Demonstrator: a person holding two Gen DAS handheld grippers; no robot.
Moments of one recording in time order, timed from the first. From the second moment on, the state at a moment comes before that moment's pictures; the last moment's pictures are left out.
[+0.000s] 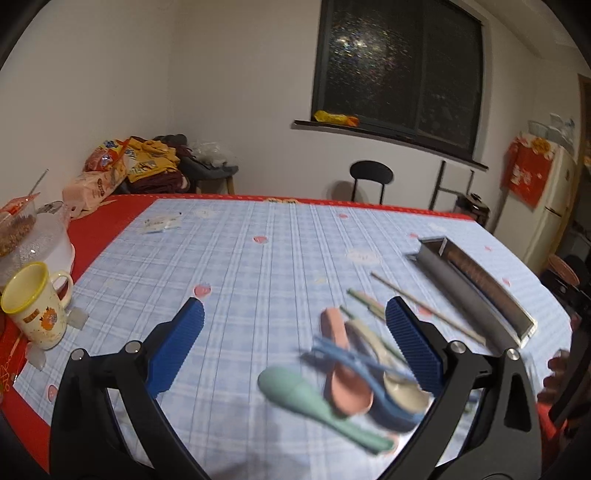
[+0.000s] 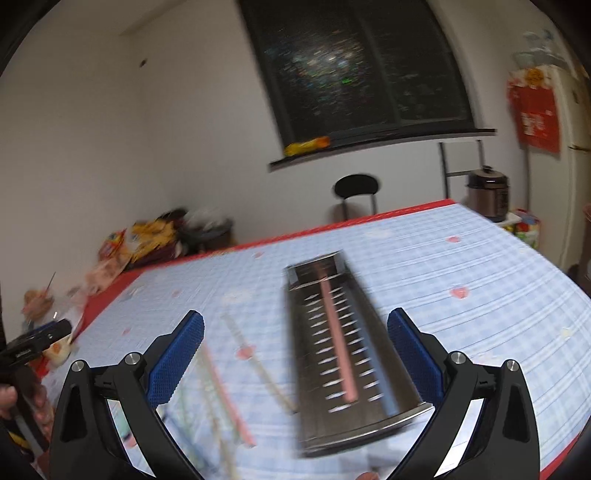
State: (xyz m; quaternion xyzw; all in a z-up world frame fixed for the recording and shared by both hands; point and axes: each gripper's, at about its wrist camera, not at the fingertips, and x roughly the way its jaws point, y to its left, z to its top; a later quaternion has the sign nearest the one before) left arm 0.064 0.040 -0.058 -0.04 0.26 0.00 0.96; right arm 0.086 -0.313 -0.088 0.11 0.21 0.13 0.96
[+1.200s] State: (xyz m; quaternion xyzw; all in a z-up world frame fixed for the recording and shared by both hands) left arm 0.045 0.043 -0.133 -0.07 0.37 -0.12 0.92; right arm 0.083 -0.142 -0.154 -0.19 0.37 0.30 0.86
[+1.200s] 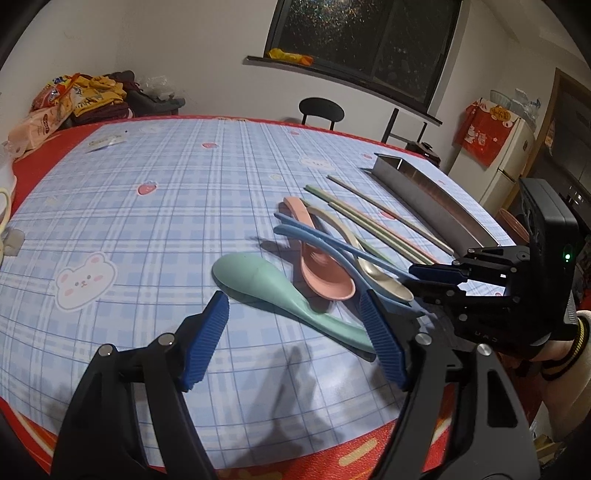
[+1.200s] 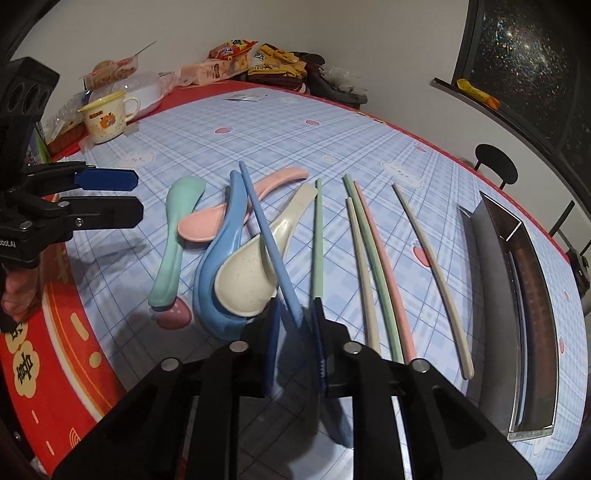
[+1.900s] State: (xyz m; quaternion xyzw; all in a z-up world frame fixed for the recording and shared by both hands) left arm 0.079 0.046 -0.150 -0.08 0.44 -0.10 0.89; right arm 0.081 -0.148 -0.153 -0.17 0.37 0.32 0.86
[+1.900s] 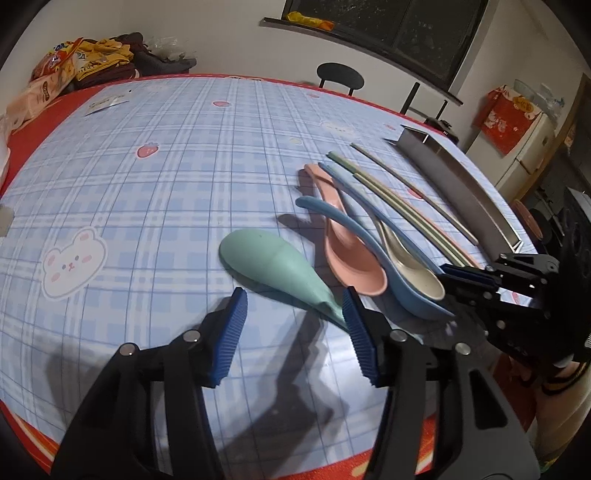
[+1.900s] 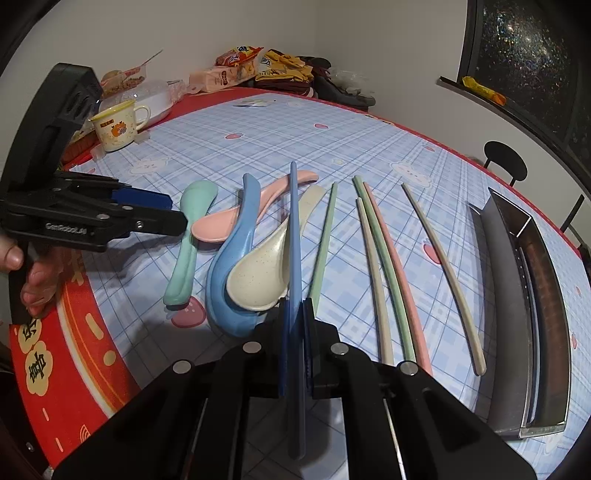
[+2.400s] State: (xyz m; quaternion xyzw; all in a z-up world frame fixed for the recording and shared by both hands) left arm 0.111 0.029 -0.149 -0.05 0.46 -0.08 0.88; right arm 0.082 -0.152 -0.152 -0.15 0.37 0.33 0.86
